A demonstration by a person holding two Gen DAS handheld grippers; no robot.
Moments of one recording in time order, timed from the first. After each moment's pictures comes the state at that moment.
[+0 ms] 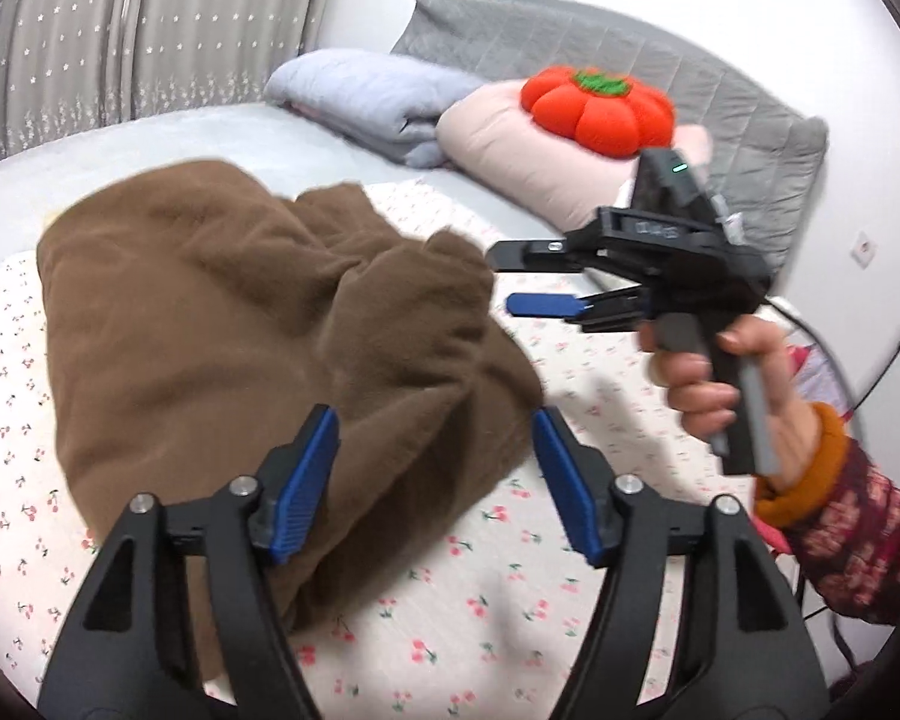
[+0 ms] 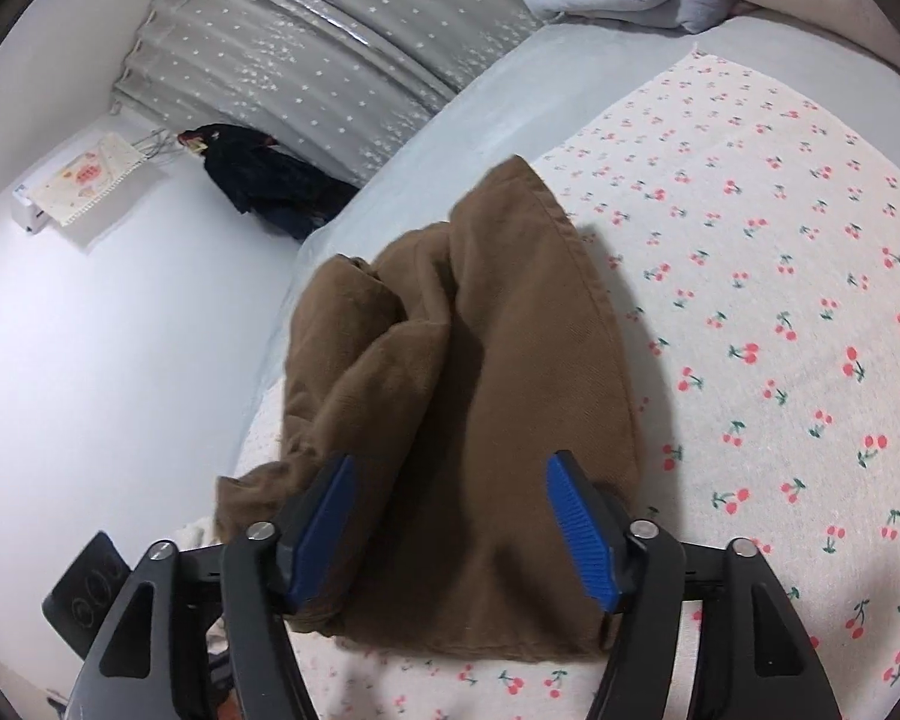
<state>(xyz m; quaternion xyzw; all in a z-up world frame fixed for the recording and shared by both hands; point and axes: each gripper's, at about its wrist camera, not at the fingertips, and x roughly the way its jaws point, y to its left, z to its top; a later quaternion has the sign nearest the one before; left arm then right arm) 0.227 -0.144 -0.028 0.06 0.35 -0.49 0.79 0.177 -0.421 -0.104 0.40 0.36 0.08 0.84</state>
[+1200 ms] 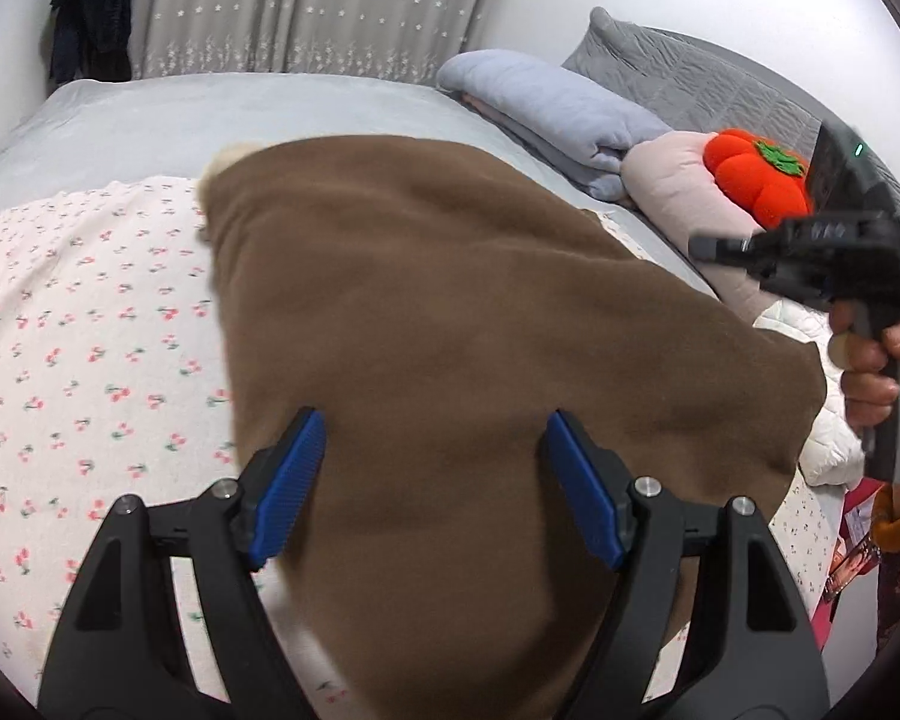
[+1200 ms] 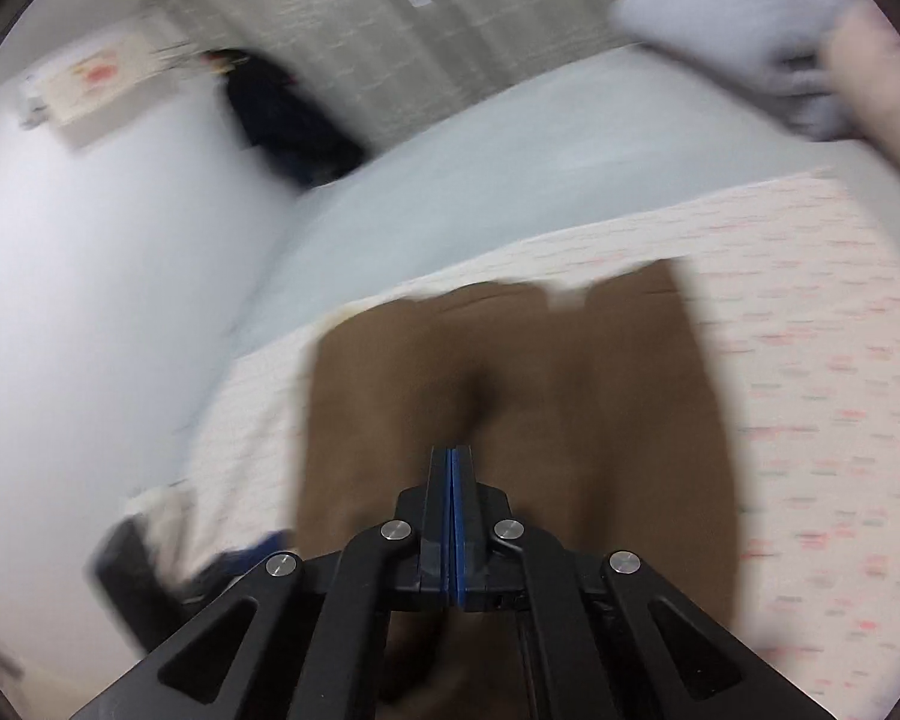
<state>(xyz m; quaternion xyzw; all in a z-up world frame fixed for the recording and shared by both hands) 0.339 -0.106 -0.070 0.01 0.40 -0.34 0.85 0.282 -0.382 -0.064 0.29 0.42 0.04 0.86</state>
